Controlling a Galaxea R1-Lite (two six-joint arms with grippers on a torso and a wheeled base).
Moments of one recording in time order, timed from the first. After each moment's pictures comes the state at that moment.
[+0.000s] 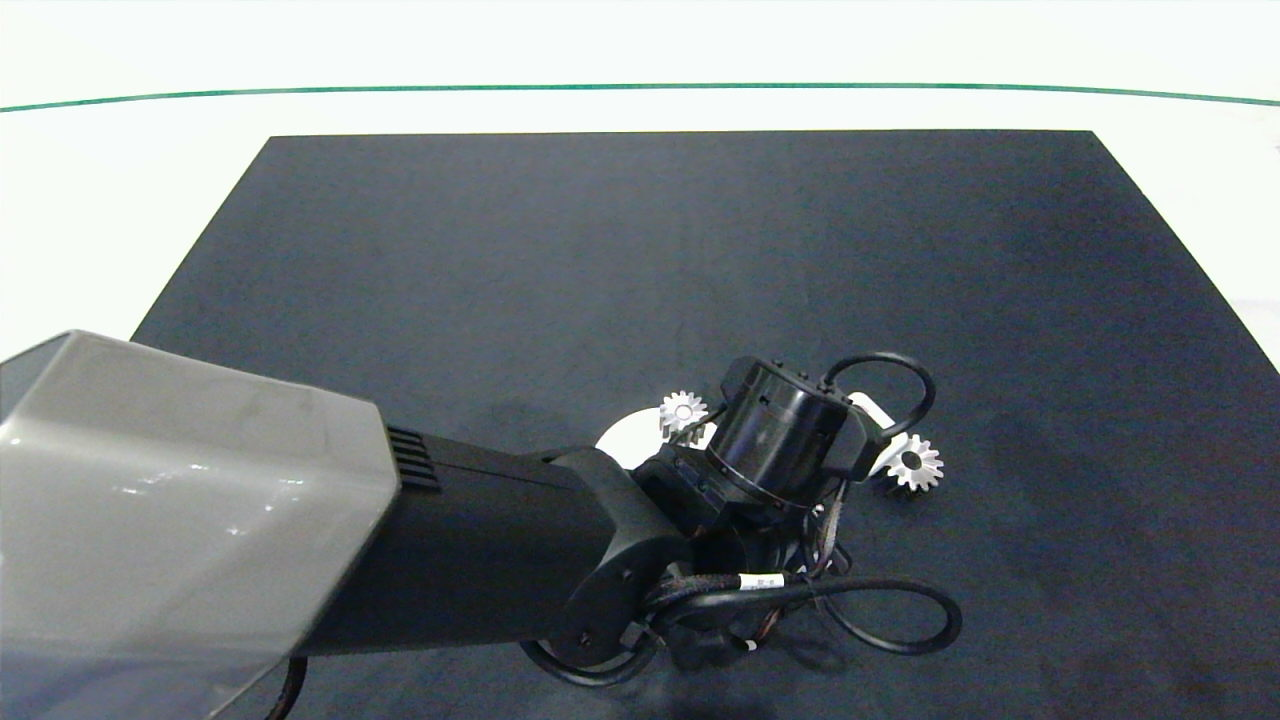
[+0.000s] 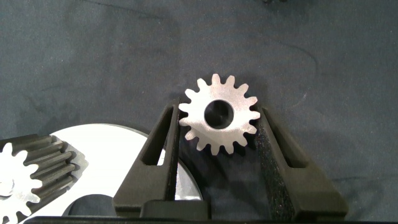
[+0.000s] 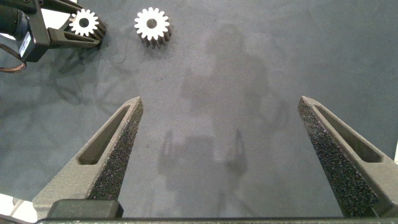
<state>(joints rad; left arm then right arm) -1.00 2.06 -1.40 -0.11 0.29 0.30 0.43 0.68 -0.70 0.32 -0.26 -0.12</state>
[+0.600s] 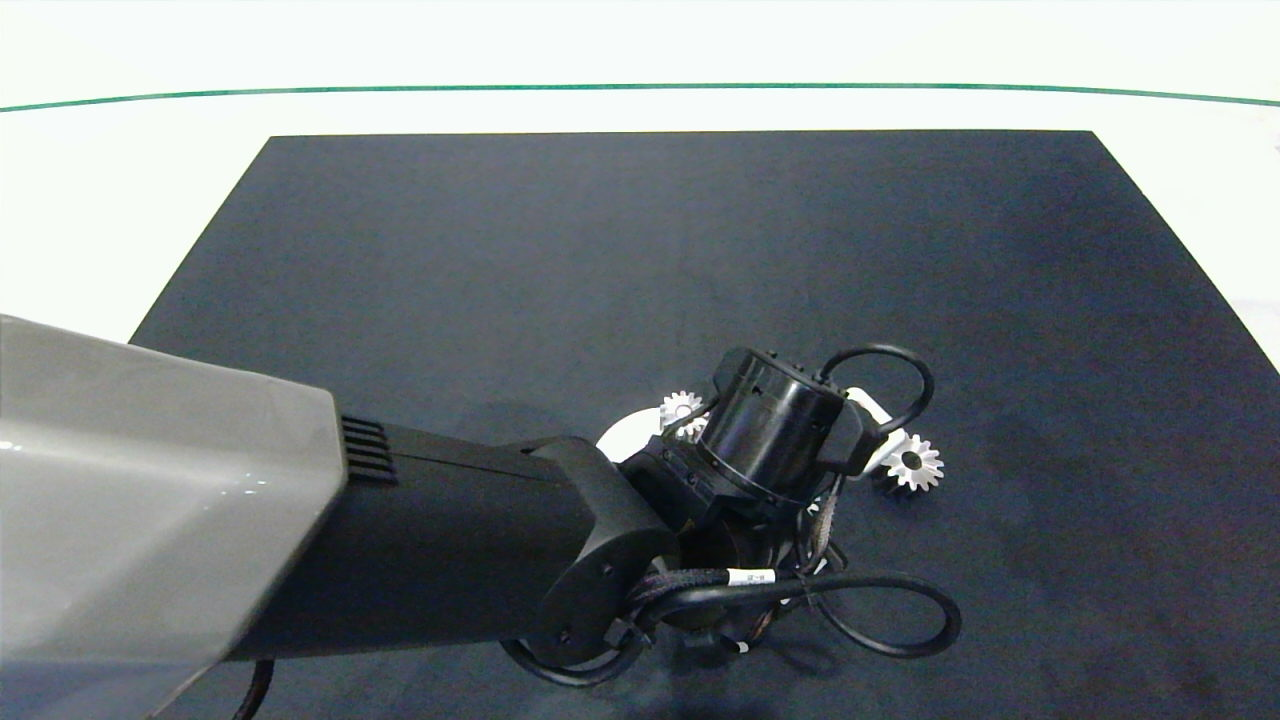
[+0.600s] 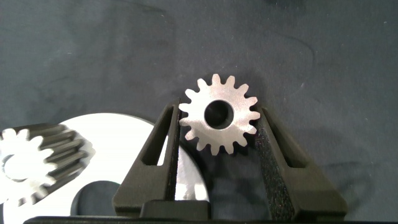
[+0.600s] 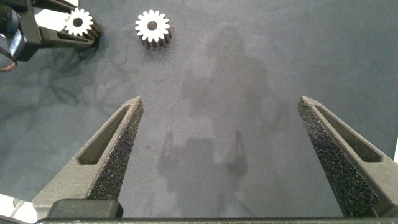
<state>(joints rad) -1.00 2.03 -1.39 -0.07 0.29 0.30 0.43 0.67 -0.70 0.32 -0.26 -0.12</state>
